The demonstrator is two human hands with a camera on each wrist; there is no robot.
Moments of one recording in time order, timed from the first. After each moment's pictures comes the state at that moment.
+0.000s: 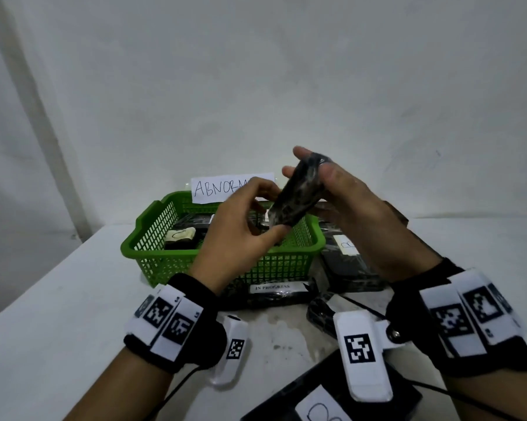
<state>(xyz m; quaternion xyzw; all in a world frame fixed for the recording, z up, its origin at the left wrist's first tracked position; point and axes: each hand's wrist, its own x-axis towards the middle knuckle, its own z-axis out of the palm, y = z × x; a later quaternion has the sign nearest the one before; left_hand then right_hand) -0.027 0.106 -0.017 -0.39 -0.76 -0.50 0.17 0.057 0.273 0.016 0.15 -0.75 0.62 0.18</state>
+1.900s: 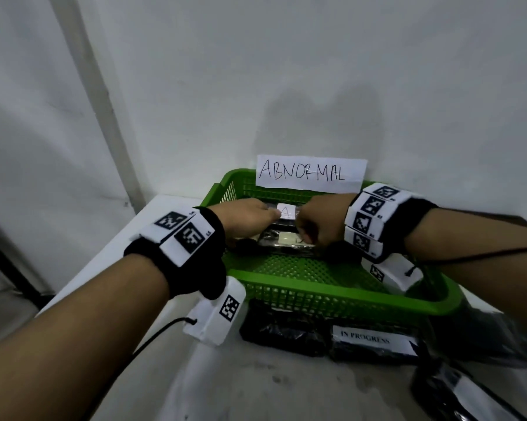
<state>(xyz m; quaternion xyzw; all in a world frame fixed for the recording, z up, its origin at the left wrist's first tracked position) -0.180 0.041 -0.006 -0.14 -0.94 -0.25 -0.18 -0.207 0.223 -0.020 0.22 -0.96 -0.09 -0.16</state>
